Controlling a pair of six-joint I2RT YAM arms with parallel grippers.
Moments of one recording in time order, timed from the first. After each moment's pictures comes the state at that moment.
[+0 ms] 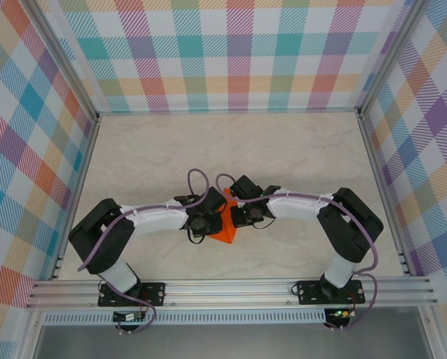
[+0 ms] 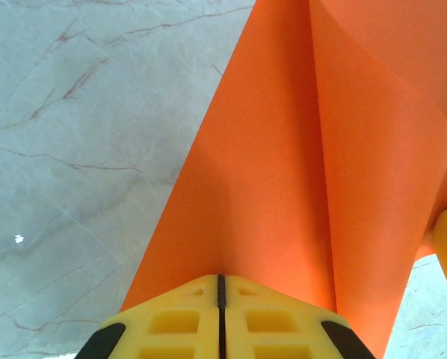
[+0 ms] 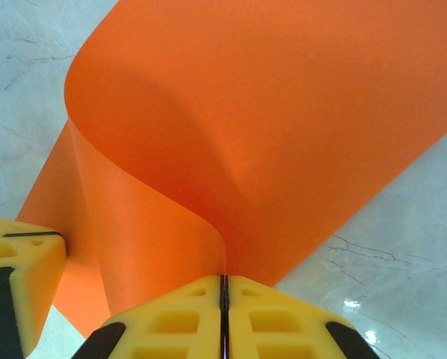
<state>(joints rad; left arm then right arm) -0.85 1.62 0.85 -0.45 0.03 -0.96 0.82 1.71 0.96 -0.42 -0.14 0.54</state>
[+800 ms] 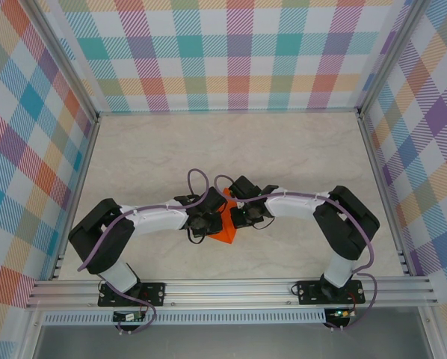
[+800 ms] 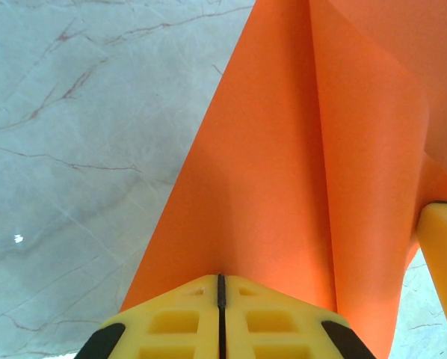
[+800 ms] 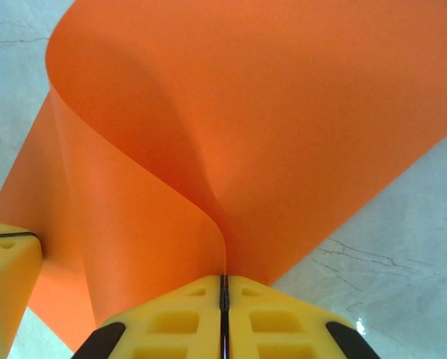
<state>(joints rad) -0.85 1.62 0.85 -0.45 0.03 -0.96 0.82 1.74 0.97 -0.44 -0.13 0.53</state>
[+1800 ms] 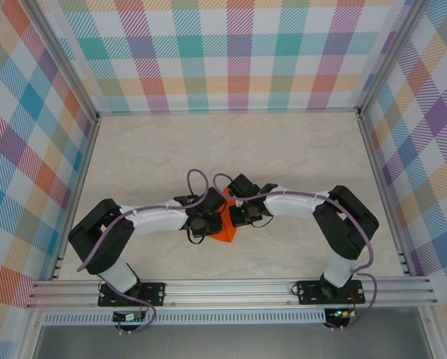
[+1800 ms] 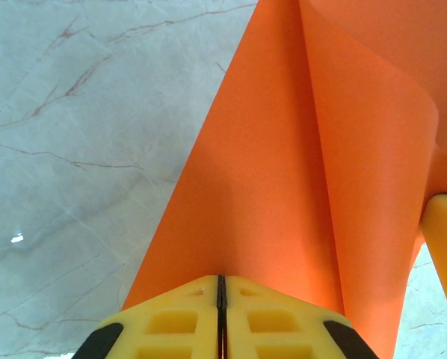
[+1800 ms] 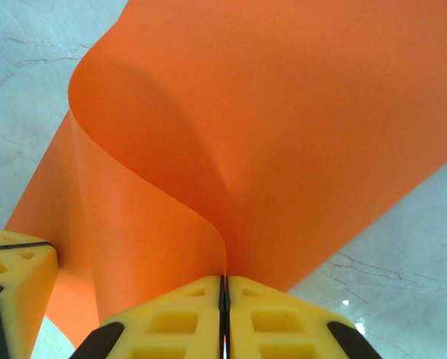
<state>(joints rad) -0.85 1.62 0.84 -0.45 0.03 -0.97 0.82 1.75 0.99 -0.45 -0.13 0.52</state>
